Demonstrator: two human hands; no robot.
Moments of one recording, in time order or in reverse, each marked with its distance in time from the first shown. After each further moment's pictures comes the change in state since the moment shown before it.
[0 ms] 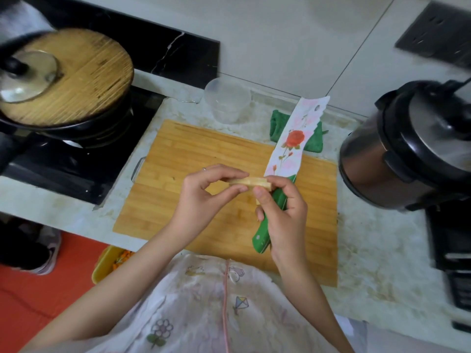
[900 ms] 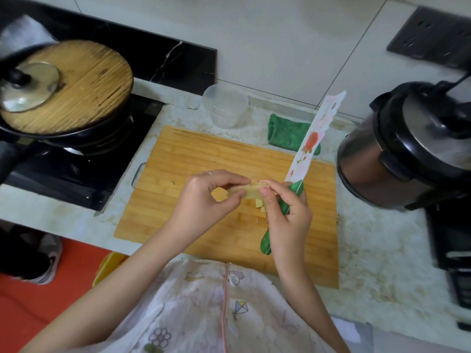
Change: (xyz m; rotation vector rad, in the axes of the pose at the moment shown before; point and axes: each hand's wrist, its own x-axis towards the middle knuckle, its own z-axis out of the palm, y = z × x) left_hand 0.002 0.014 -0.003 0.180 -0.117 -0.045; right_hand -0.004 0.005 -0.007 -0.374 0.140 -0.217
